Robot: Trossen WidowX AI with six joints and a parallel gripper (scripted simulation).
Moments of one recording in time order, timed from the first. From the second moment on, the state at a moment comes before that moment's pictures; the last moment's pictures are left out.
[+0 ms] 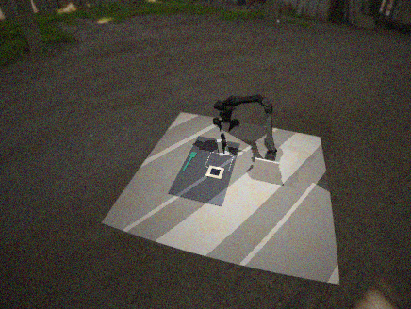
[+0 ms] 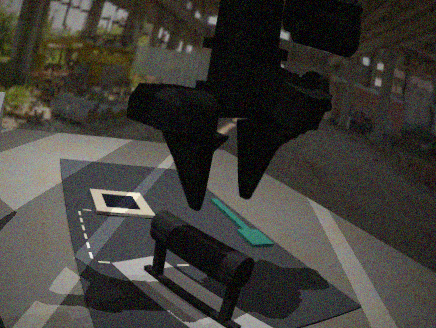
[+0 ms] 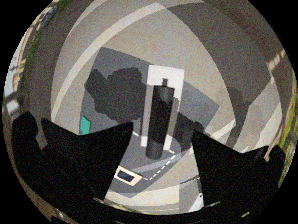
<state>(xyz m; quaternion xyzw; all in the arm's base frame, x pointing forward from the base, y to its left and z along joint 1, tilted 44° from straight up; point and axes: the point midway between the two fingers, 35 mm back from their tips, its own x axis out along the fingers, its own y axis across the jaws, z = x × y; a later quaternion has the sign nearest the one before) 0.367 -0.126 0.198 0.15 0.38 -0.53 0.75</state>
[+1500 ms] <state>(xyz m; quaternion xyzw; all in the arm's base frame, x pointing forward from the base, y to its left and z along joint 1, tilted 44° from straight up) 0.363 -0.148 0.173 -0.25 0.54 -0.08 0.80</state>
